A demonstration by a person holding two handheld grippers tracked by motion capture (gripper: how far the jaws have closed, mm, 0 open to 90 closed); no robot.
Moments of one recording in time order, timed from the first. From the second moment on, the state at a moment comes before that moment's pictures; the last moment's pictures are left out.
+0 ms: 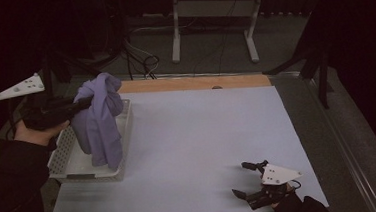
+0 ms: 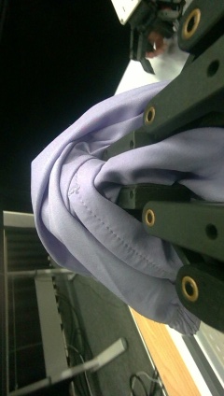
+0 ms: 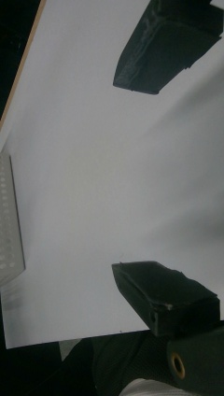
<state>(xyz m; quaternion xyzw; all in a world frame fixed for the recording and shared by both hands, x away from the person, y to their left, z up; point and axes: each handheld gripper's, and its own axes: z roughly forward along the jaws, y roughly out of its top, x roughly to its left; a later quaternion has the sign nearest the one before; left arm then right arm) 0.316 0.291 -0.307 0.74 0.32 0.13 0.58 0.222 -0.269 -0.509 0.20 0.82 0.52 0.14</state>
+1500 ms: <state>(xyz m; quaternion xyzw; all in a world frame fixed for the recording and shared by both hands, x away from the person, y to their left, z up) 0.360 0.166 -0.325 0.77 0.25 0.05 0.59 0.222 -0.271 -0.507 0.20 0.82 0.52 0.15</state>
